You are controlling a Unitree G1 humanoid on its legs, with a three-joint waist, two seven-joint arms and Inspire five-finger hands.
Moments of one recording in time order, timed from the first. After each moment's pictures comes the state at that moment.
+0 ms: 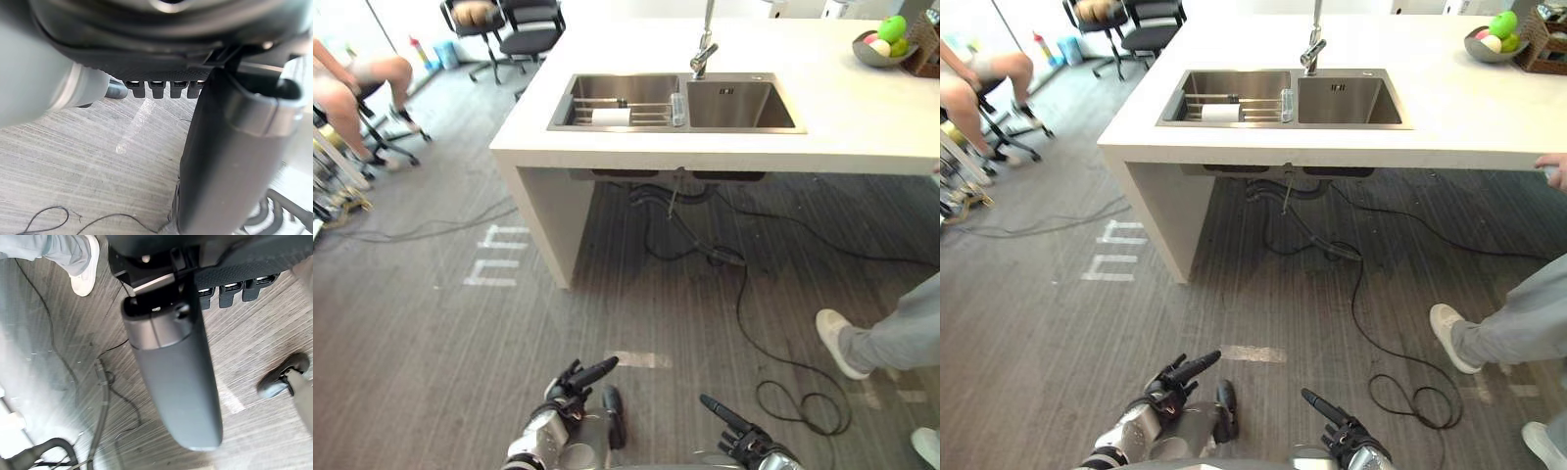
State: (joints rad) left arm -0.09 0.09 -0.08 0.89 -0.65 0.09 0.04; right arm 0.02 -0.16 -0.13 1.07 0.63 0.16 0.04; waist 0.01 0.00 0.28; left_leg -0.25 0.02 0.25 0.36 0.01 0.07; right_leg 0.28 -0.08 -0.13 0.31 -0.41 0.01
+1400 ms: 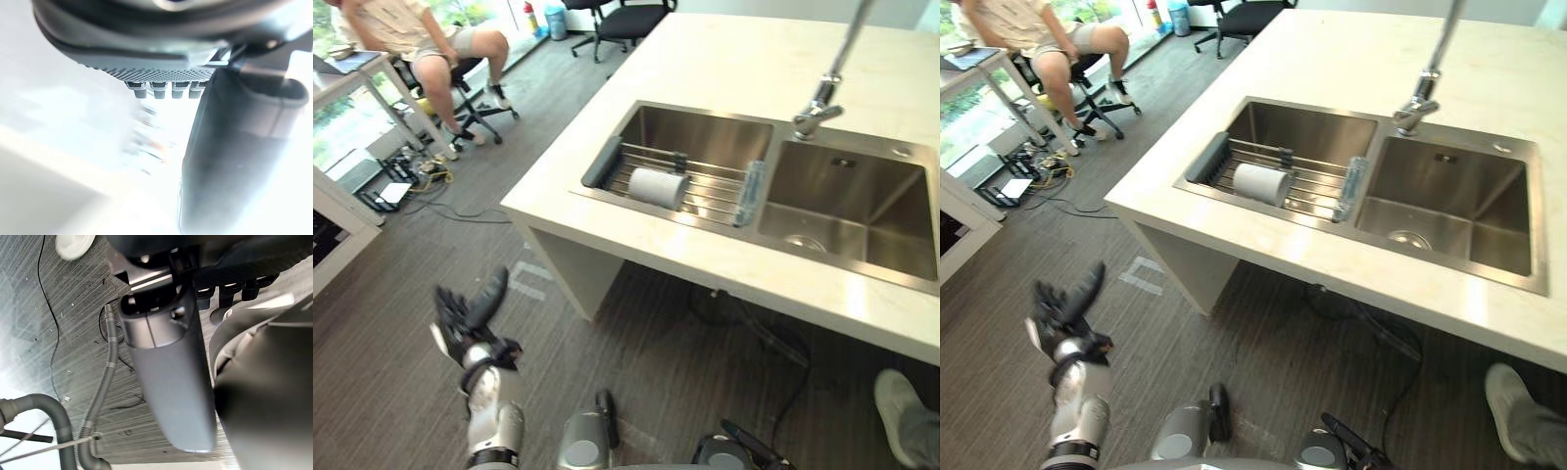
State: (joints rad) left arm 0.08 0.16 0.22 -0.14 -0.58 -0.29 0.36; right arm 0.17 -0.21 -0.36 1.06 0.53 0.22 0.12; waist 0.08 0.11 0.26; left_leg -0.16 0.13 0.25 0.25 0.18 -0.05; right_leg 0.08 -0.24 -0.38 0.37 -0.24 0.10
